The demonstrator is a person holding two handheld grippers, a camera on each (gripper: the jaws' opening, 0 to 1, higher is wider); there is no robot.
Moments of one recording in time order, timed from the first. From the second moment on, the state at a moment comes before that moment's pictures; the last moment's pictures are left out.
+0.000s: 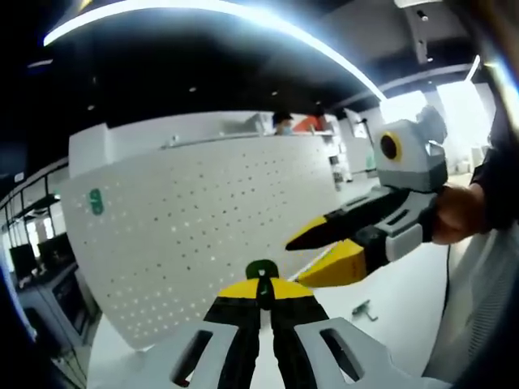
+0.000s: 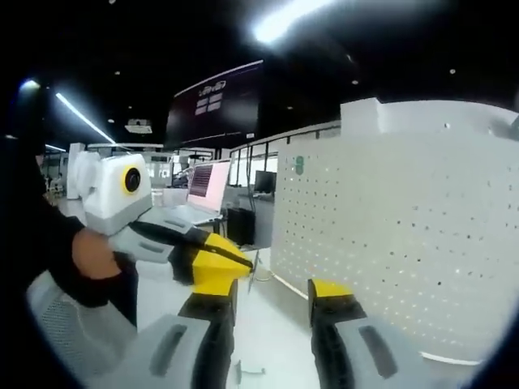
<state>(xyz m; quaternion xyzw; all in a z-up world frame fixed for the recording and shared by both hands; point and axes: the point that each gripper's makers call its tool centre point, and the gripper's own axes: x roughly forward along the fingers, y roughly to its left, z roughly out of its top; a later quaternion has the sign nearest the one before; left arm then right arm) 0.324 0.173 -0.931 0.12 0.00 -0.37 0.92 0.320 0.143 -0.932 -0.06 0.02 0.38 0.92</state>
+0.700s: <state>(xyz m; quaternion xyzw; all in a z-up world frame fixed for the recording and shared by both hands) 0.334 0.195 -0.911 0.10 -0.02 -0.32 0.94 0.306 0.128 -0.920 -0.05 0.01 0.36 0.93</state>
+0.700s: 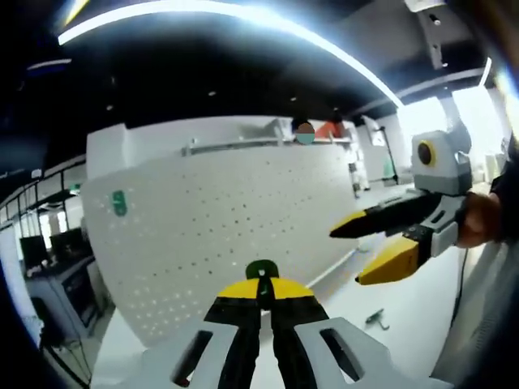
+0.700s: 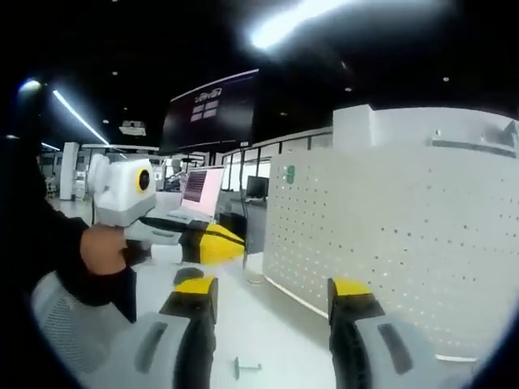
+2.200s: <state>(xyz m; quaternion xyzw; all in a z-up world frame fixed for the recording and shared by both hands) 0.507 0.244 -0.777 0.06 -0.10 -0.18 0.98 0.312 0.114 -0.910 -0.04 -0.01 0.35 0.94</state>
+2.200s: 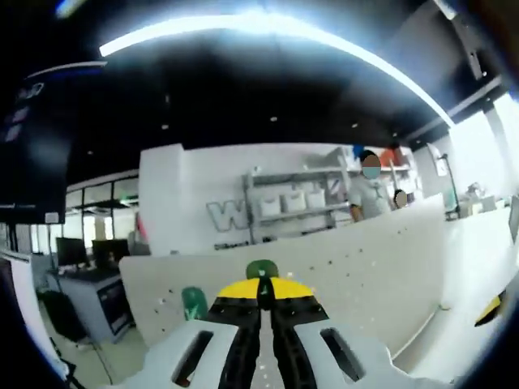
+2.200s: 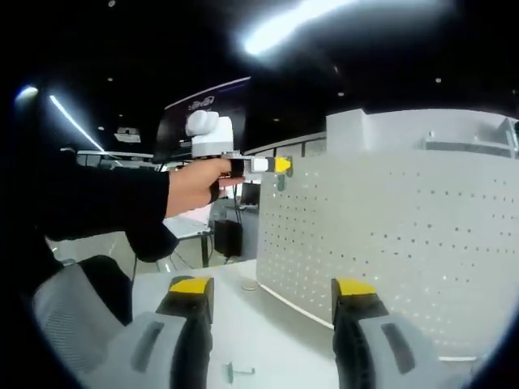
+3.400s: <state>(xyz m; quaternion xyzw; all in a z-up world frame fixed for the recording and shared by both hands) 0.536 0.252 -0.801 0.09 -0.08 -0.14 0.98 0.316 0.112 -0.914 -0.01 0.01 0.35 0.94</state>
